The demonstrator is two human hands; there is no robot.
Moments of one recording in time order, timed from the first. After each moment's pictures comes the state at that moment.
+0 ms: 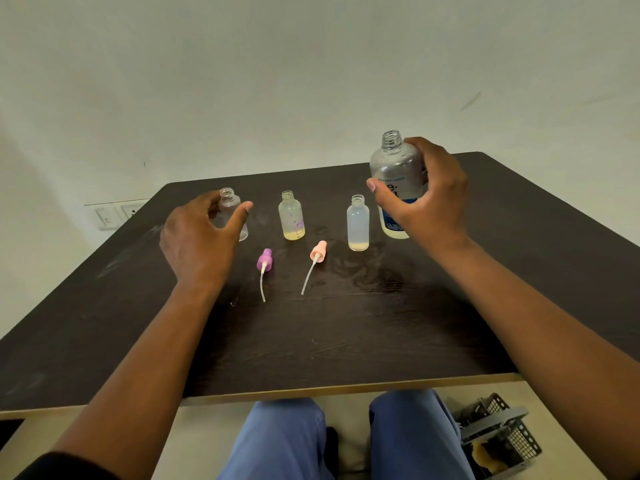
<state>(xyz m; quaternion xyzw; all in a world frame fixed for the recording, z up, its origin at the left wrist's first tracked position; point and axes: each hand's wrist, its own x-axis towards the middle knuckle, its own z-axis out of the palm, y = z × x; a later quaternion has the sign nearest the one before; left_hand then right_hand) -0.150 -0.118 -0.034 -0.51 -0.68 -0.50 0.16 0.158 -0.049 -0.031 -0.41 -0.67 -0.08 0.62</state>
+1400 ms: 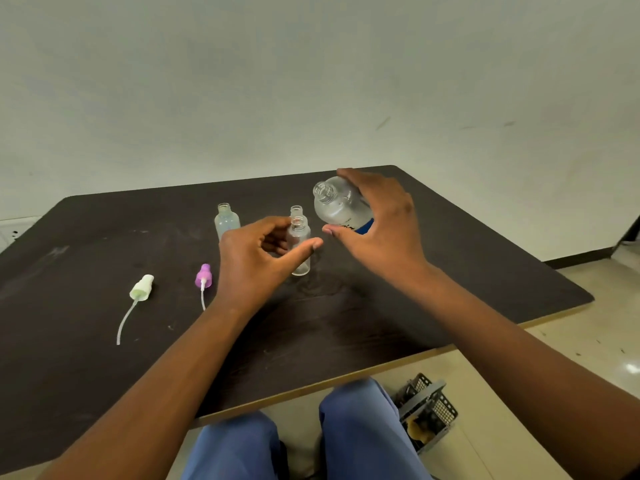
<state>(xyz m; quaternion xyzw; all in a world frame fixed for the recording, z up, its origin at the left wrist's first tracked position) -0.036 -0.120 -0.049 -0.70 -0.38 -0.60 -0.09 0.176 -0.113 -0.024 -0.47 -0.72 -0.11 0.50</state>
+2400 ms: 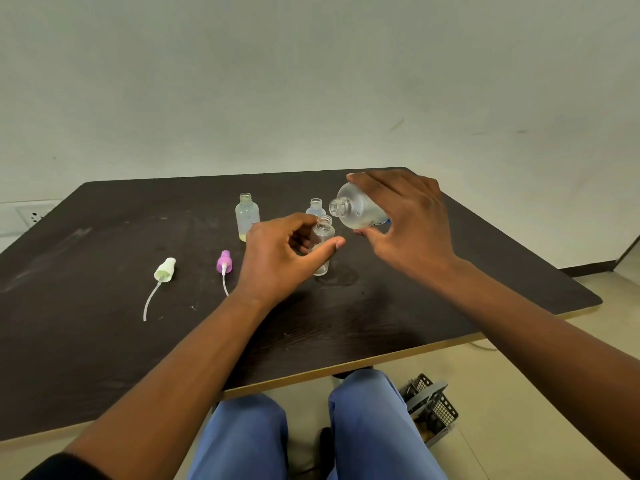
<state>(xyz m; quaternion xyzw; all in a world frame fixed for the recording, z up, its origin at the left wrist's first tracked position) -0.044 -0.130 -0.052 -0.73 -0.36 -0.57 -0.07 0.181 -0.129 -0.015 -0.45 -0.76 -0.27 0.39</state>
